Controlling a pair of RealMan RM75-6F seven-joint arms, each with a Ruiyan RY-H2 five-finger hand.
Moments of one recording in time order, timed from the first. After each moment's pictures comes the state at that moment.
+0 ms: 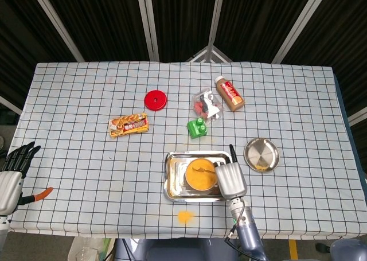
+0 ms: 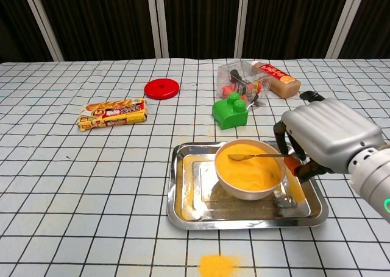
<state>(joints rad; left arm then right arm) -0.08 -1.11 -0.02 -1.70 1.56 1.52 -0.06 0.48 -1.79 0.08 -1.71 -1.14 1.44 -1.09</state>
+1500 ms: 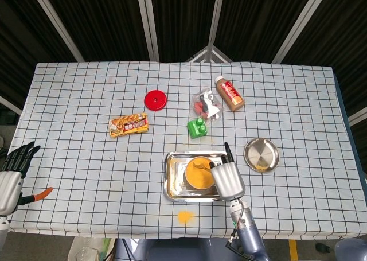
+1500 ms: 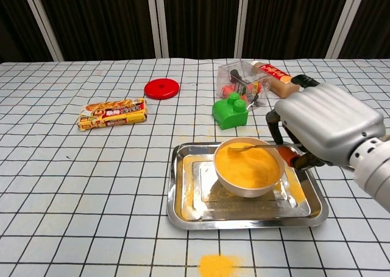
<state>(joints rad) -0.08 -1.11 -0.02 -1.71 1.55 1.52 -0.07 0.48 -1.75 0.07 -1.76 -1.24 1.43 -1.14</state>
